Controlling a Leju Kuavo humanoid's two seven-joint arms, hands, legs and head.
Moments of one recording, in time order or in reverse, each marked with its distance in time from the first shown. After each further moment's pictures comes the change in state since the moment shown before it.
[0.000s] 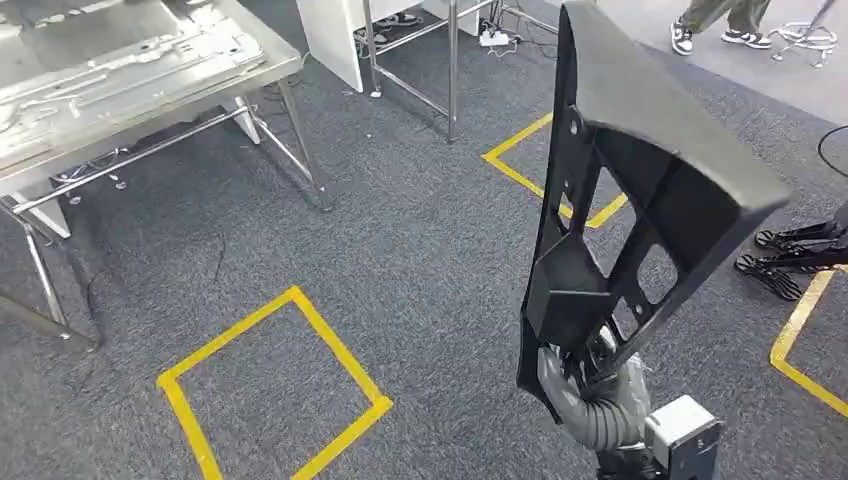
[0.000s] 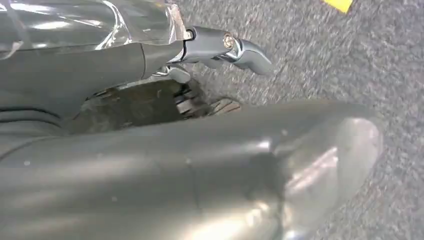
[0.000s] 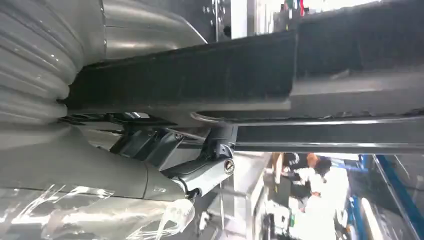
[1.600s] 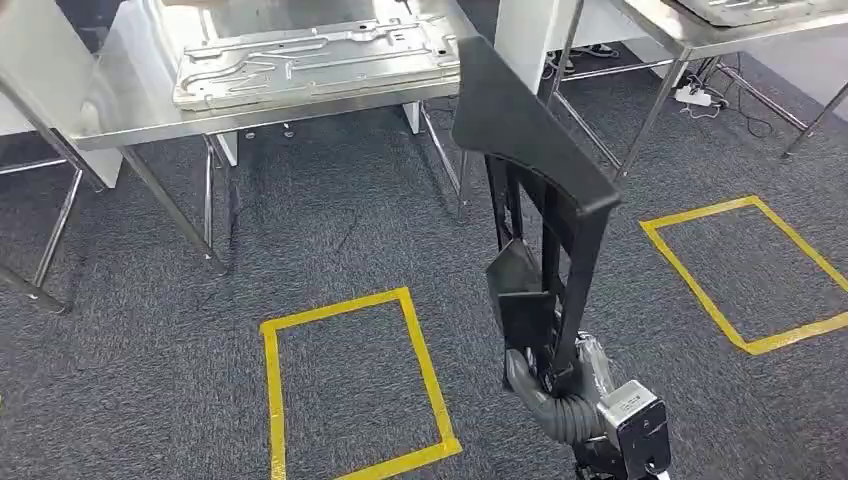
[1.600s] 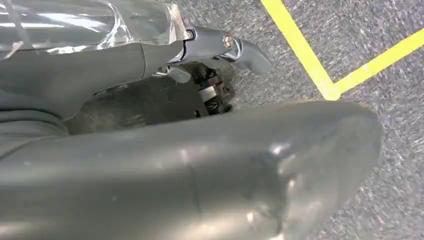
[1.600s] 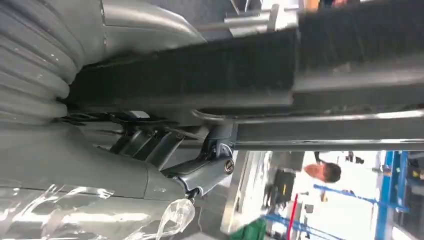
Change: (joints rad) left arm -0.003 -0.001 -0.017 0.007 0.031 -0.002 0.048; right arm -0.059 0.026 0.075 0.066 0.009 0.038 0.051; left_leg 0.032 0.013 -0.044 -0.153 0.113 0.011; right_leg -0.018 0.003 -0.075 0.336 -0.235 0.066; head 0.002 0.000
